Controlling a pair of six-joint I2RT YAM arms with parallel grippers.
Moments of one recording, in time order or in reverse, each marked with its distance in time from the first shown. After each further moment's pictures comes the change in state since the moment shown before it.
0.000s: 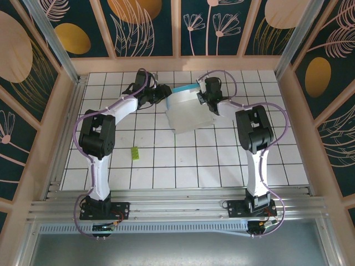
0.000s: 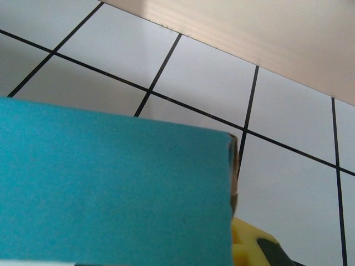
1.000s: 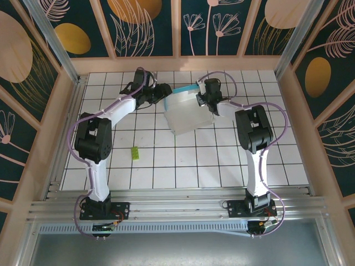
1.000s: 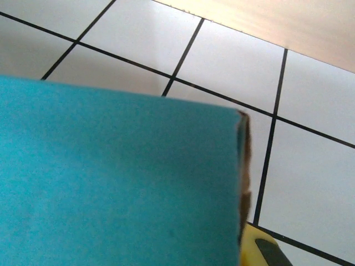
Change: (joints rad) left arm -0.009 -0.101 -0.029 -0.056 -0.031 0.008; right arm -0.003 0.002 -0.015 -0.018 -0.076 0.048
